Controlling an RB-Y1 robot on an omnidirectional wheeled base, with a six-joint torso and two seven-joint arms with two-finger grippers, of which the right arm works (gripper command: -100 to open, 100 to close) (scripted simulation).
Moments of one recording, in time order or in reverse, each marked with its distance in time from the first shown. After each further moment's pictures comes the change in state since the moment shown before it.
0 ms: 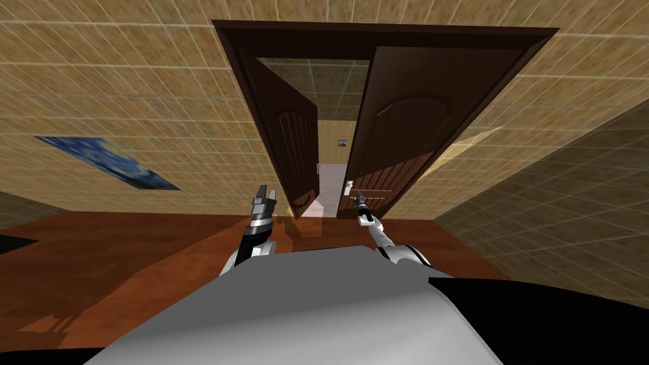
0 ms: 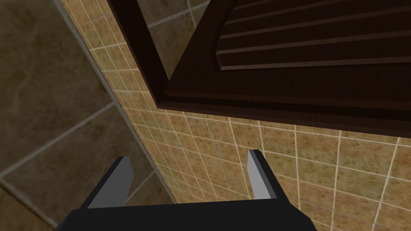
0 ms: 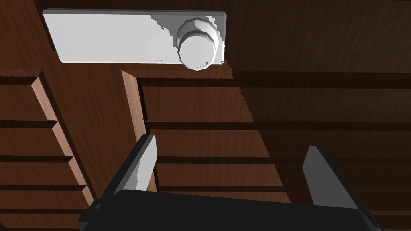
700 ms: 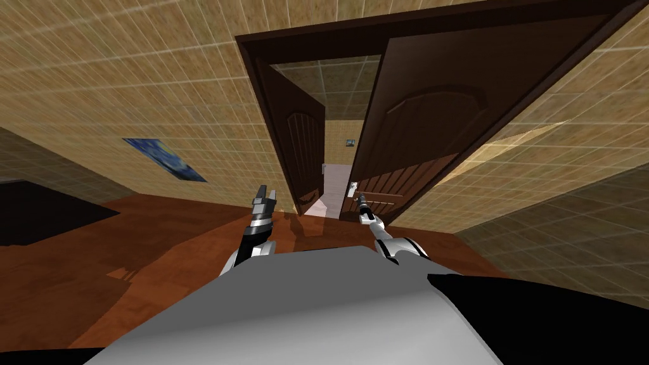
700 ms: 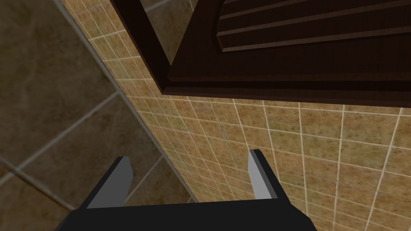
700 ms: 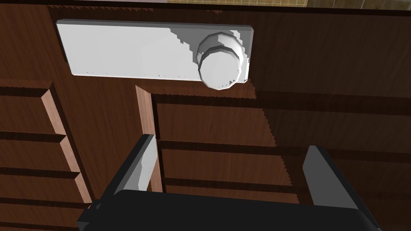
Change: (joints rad) arm -0.082 -0.035 -0.002 0.164 -0.019 0.001 -0.003
